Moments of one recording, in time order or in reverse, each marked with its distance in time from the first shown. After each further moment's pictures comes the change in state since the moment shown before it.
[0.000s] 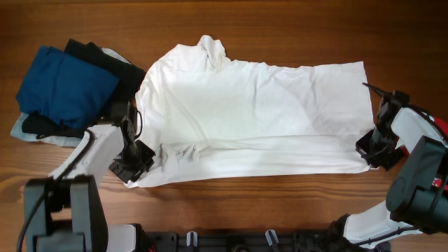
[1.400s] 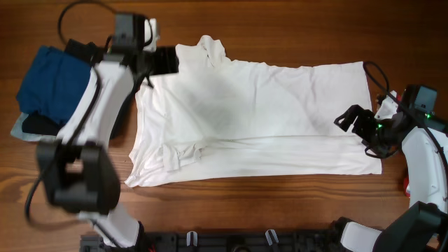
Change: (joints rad) left arm -0.129 0.340 0.766 0.295 0.144 0.657; right arm -0.006 -0.344 -0.004 0.035 -0.621 -0.385
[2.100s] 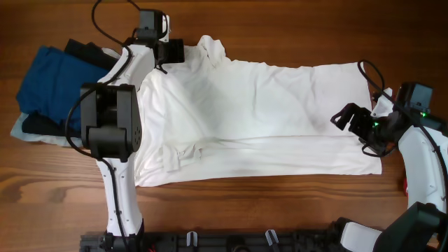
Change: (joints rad) left arm -0.010 0.452 0.226 0.229 -0.100 0.055; right arm 0.034 0.000 0.000 0.026 -0.004 0.000
